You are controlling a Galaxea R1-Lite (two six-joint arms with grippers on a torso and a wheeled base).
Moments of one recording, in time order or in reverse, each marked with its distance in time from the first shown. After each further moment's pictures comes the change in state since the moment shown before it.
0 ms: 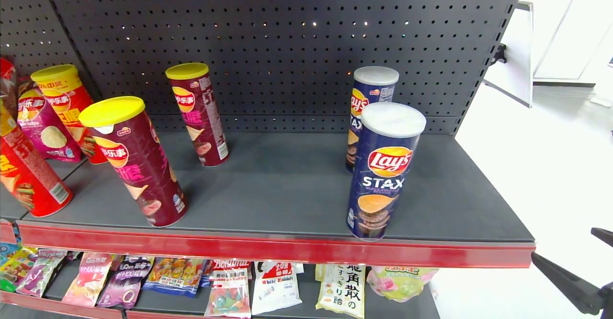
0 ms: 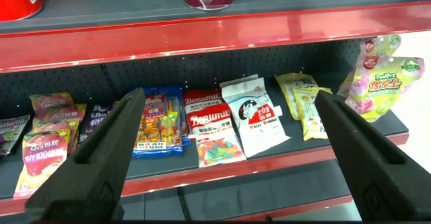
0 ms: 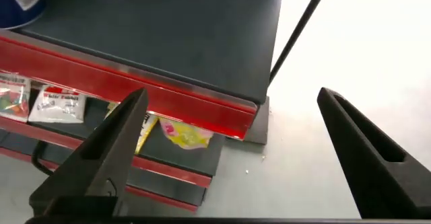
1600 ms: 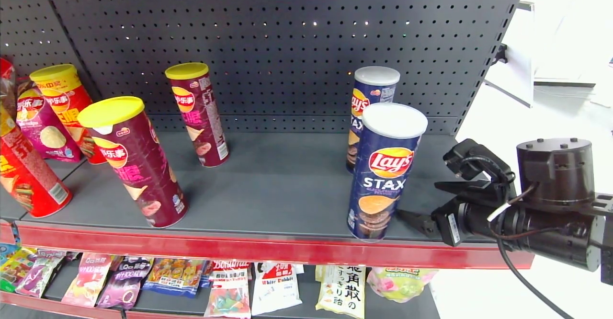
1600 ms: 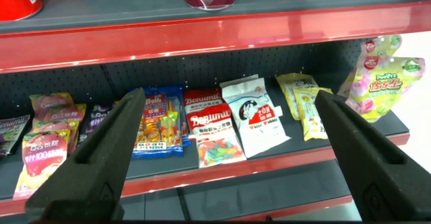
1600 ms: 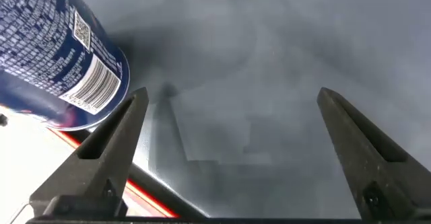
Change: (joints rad) left arm 0.000 0.000 0.000 0.000 0.000 0.000; right arm 0.267 0.727 -0.382 -0.121 0.042 0.007
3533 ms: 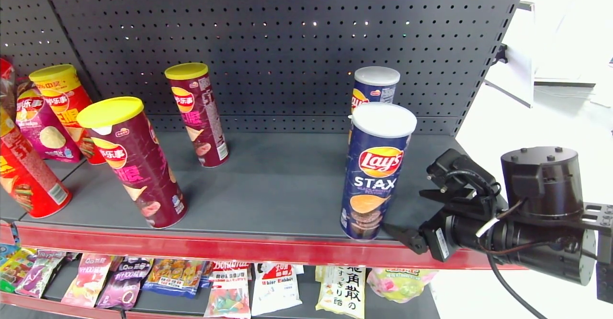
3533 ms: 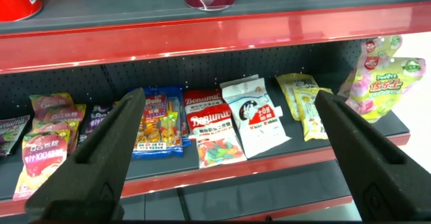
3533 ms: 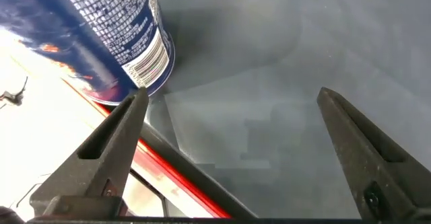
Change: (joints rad) left arm -0.001 0.000 0.000 0.000 0.000 0.000; right arm 0.101 0.010 0.007 0.000 -0.015 -0.001
